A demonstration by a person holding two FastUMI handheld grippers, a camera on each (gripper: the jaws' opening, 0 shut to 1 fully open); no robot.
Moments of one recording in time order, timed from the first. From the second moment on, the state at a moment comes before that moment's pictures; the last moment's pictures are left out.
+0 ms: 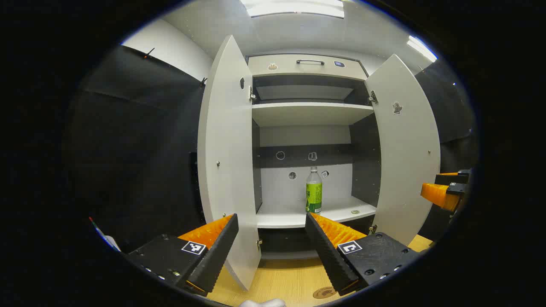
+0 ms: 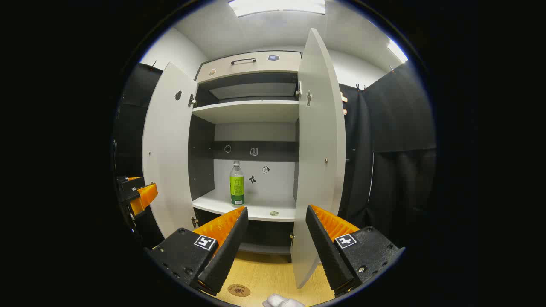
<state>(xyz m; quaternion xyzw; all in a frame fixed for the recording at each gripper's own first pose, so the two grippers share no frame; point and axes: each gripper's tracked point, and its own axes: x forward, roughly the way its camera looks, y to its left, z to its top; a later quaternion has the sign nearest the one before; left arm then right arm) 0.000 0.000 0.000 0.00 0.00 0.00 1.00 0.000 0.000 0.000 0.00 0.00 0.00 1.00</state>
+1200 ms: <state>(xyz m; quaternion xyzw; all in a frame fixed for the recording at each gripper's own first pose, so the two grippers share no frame) 0.050 -0.020 0.011 -0.01 -0.01 -0.02 1.00 0.004 0.007 0.011 0.01 0.00 0.01 1.00</state>
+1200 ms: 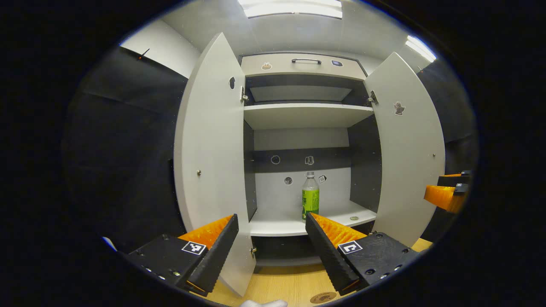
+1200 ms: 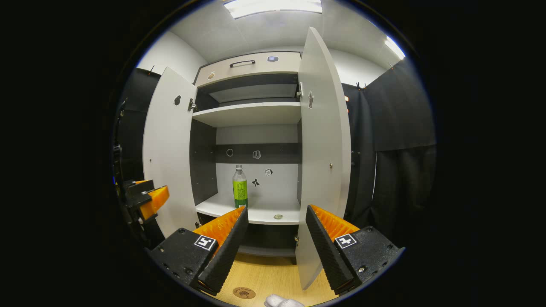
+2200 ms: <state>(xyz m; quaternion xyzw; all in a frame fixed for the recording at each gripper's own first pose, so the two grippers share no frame) 0.340 -0.146 -0.057 -0.02 0.01 -0.05 1.00 0.039 0.003 0.016 -0.01 0.04 -0.03 1.00</state>
